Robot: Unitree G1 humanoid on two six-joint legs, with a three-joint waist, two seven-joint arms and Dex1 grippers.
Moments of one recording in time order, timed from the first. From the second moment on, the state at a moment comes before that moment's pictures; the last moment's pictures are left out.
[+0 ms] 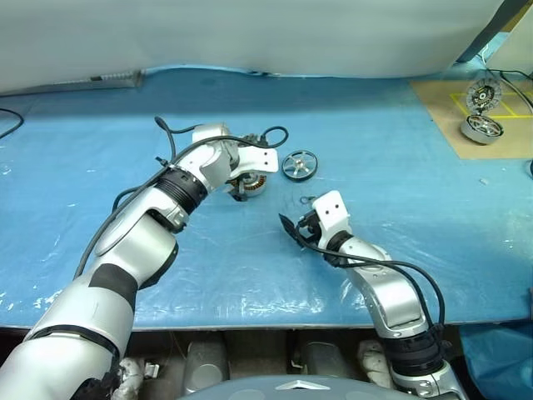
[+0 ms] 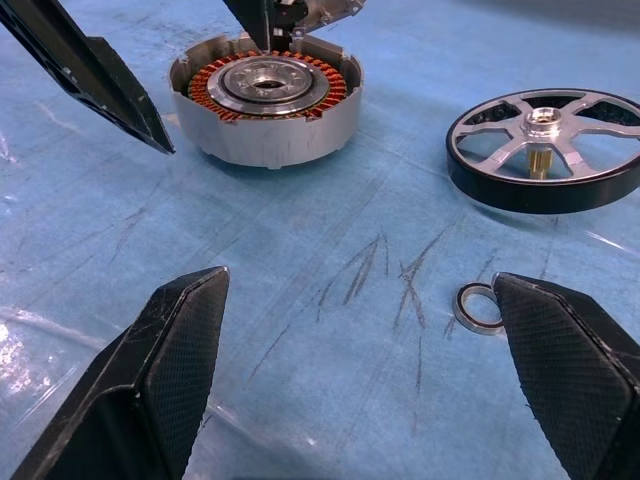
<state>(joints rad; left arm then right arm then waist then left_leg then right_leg) -1.19 0.32 -0.66 0.66 0.48 0.51 -1.22 -0.13 -0.22 0.19 -0.33 0.03 0.56 0.32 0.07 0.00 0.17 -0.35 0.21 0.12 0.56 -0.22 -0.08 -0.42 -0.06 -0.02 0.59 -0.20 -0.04</state>
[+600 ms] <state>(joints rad) -1.12 0.33 -0.67 0.54 0.51 0.55 -1.26 -0.13 -0.21 0.19 -0.33 0.03 0.55 0.31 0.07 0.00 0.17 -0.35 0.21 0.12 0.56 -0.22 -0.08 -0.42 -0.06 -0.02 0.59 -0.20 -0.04</state>
